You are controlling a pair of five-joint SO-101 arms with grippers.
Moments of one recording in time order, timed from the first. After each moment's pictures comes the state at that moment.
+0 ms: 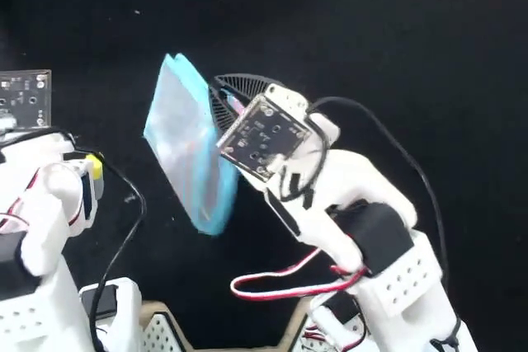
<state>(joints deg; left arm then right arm) -19.2 -58.3 13.1 97.6 -11.9 -34.2 -51.9 25.8 46.5 27.9</state>
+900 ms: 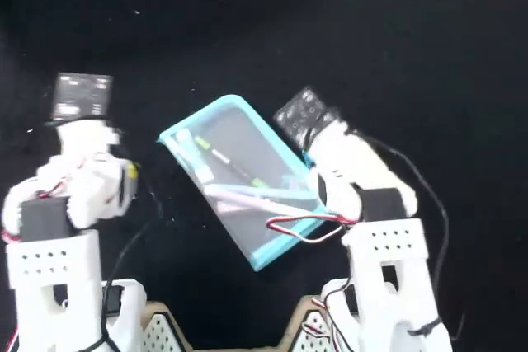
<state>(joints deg) -10.3 -58.2 40.9 79.5 -12.0 -4.6 -51.9 61.9 51.1 39.1</state>
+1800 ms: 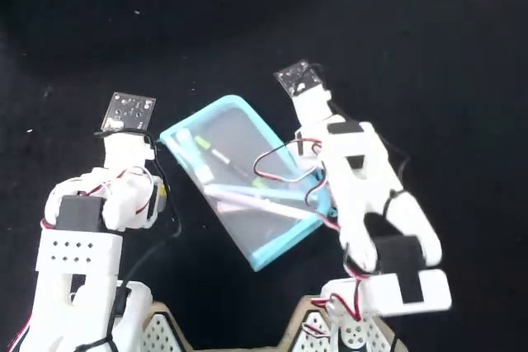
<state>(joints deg) -2.4 -58.2 53.4 73.1 -8.9 -5.7 -1.2 39.3 41.5 18.9</state>
